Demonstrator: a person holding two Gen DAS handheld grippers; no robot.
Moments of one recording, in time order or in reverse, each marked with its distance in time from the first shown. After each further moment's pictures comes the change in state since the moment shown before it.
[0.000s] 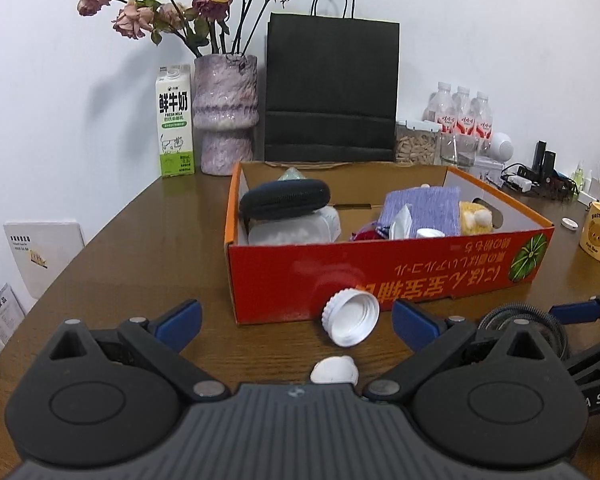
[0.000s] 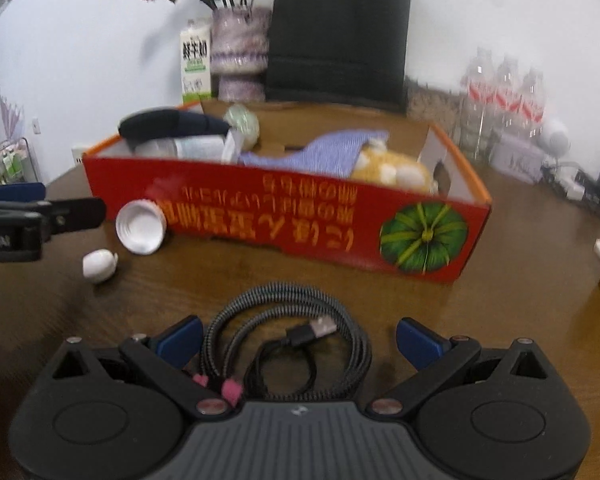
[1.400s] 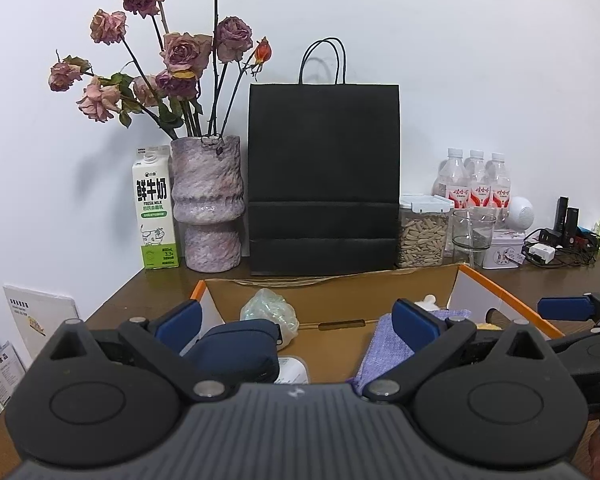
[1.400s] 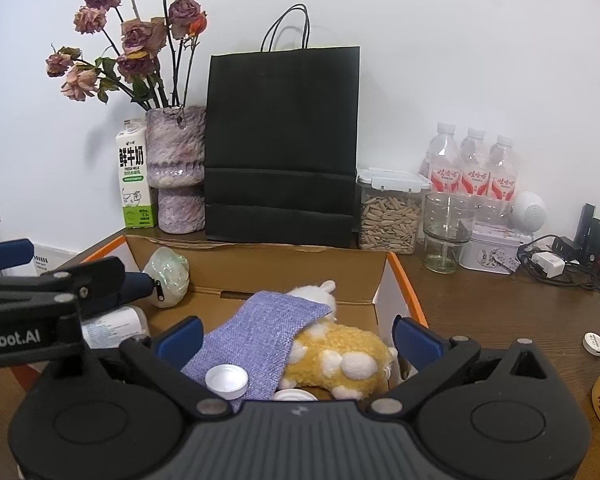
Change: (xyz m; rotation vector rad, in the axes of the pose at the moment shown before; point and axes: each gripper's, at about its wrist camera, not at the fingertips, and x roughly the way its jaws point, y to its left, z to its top) left arm 0.059 -0.055 0.082 0.013 -0.195 0.070; right arm 0.031 -0.037 0.101 0.060 -0.280 -0.105
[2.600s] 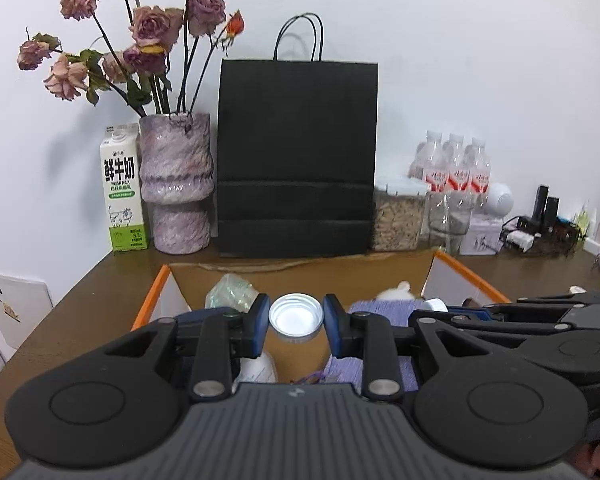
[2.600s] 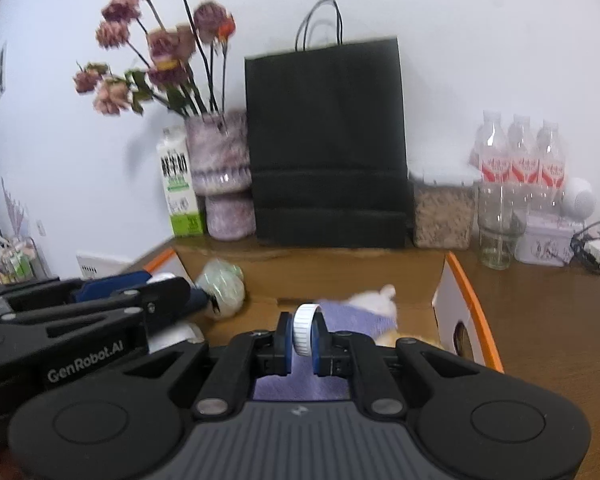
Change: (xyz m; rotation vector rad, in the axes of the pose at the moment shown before) left arm 0.018 -0.009 0.001 -0.003 0.078 -0.080; right arm 0.016 0.004 0.012 0.049 0.042 0.158
